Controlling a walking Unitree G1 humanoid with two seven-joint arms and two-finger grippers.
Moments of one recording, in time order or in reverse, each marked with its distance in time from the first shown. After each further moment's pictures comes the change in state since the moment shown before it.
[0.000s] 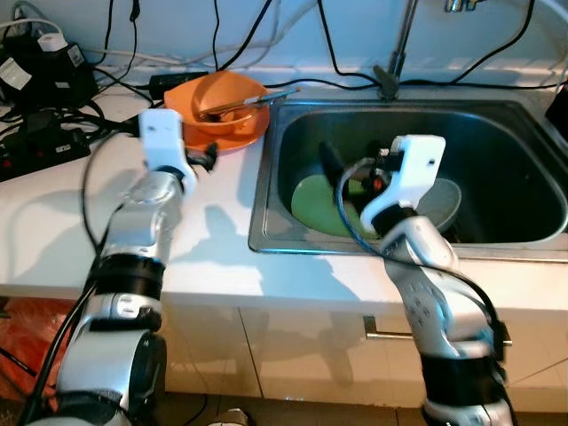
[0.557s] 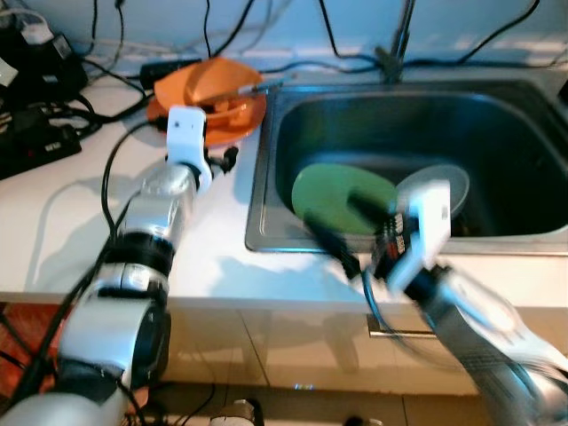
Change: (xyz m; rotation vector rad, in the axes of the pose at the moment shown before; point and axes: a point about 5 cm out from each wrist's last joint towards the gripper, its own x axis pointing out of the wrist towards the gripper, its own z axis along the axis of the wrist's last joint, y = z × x) left arm 0.017 -0.012 0.009 0.075 0.016 -0.083; right arm -0.076 0.009 -0.001 -0.026 0.233 0.325
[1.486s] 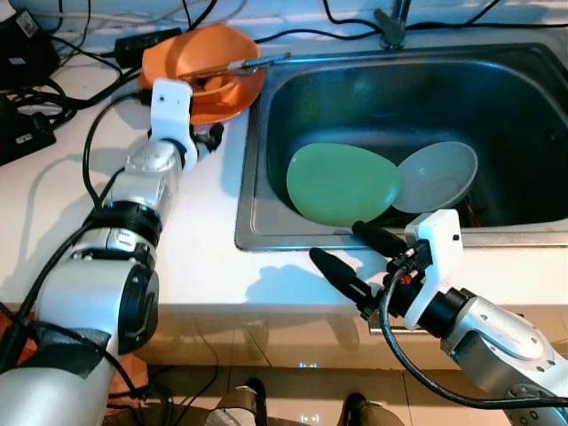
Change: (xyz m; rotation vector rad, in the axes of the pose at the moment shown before) left arm 0.005 0.020 0.028 0.060 -0.058 0.050; right arm -0.020 0.008 0.000 0.014 0.074 -0.013
